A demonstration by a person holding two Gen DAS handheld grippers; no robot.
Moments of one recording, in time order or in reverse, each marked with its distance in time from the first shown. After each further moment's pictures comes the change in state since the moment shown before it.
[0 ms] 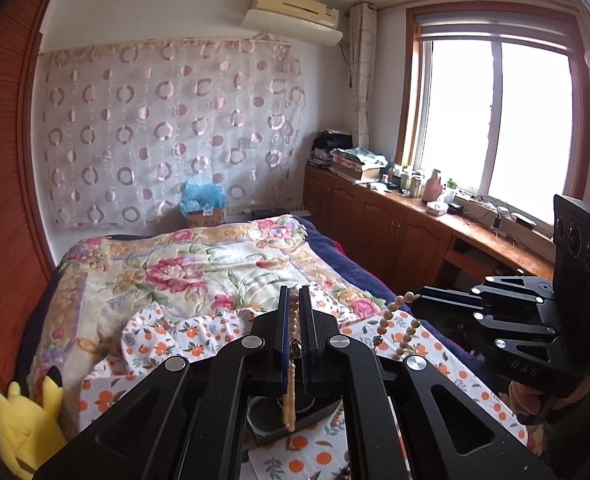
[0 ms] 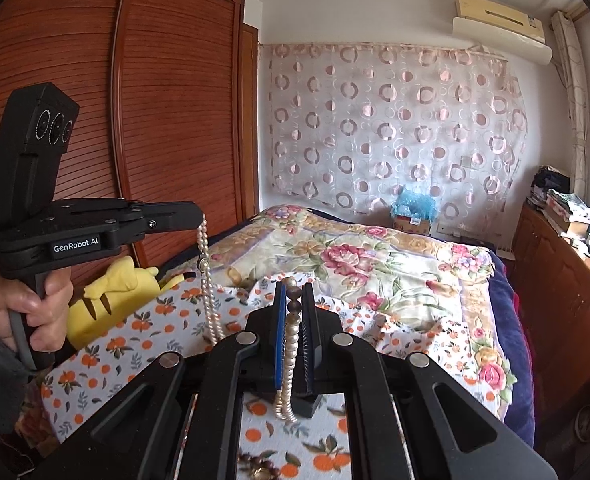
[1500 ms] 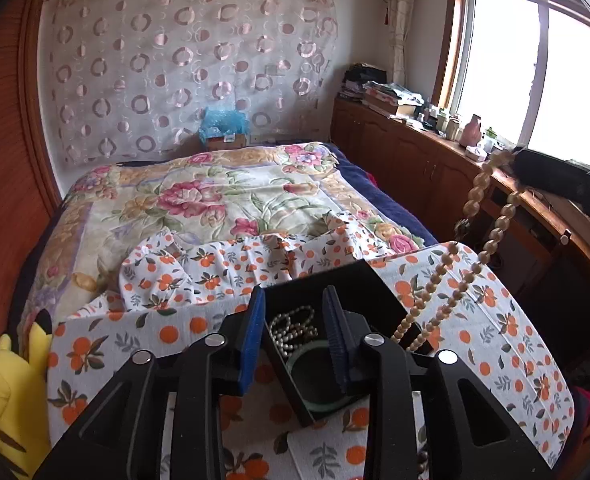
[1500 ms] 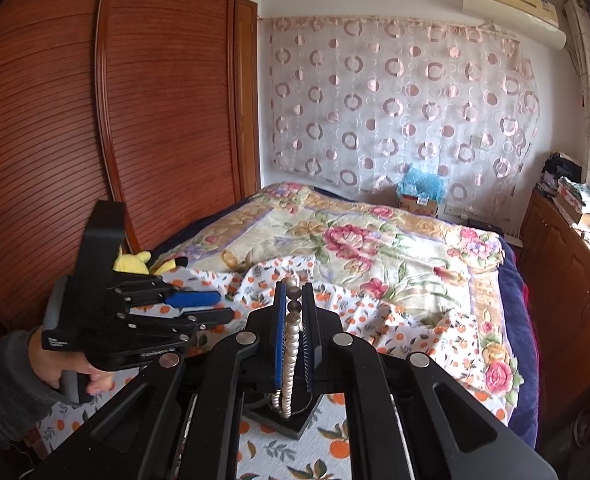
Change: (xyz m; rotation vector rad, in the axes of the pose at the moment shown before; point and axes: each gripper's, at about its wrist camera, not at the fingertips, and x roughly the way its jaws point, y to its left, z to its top) left arm 0.101 0.050 -0.084 -0.062 0.236 0.072; right arm 0.067 -0.013 0.000 0.003 0.118 0.026
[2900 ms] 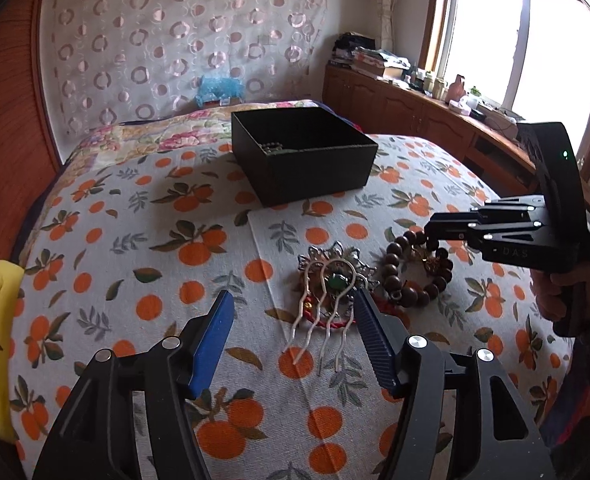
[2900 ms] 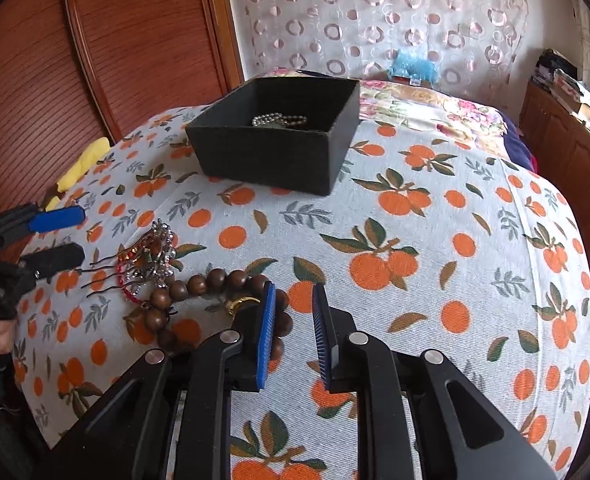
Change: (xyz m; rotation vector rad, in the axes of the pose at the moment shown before) left arm -0.058 -0.039 -0.168 0.026 0.094 -0.006; right arm 0.027 0.019 -0.207 0.127 0.315 -0.028
